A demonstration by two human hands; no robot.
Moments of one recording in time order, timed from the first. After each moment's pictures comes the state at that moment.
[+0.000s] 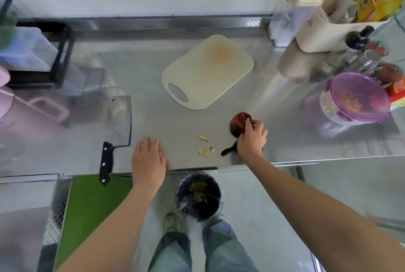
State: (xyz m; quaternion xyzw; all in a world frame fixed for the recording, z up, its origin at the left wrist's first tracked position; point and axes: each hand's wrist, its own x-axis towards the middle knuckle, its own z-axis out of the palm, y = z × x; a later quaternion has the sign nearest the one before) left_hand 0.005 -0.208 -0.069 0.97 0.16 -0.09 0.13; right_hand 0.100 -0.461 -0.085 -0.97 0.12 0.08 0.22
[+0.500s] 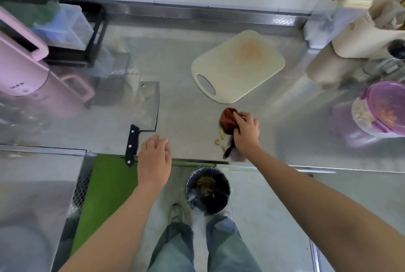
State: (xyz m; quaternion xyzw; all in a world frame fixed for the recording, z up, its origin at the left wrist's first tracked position) left_hand -0.032 -0.164 -0.076 0.96 0.18 -0.06 0.19; right_hand 0.102 -0.393 -0.091 -0.95 -0.05 0.12 0.28
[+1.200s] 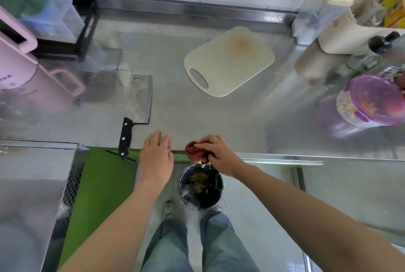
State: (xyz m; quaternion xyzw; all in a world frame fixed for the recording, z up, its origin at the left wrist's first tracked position) left_hand -0.043 -0.186 -0.076 0.97 0.15 -0.08 0.16; right_hand 0.028 -0.386 -0.092 -0.86 -0.29 0.24 0.33
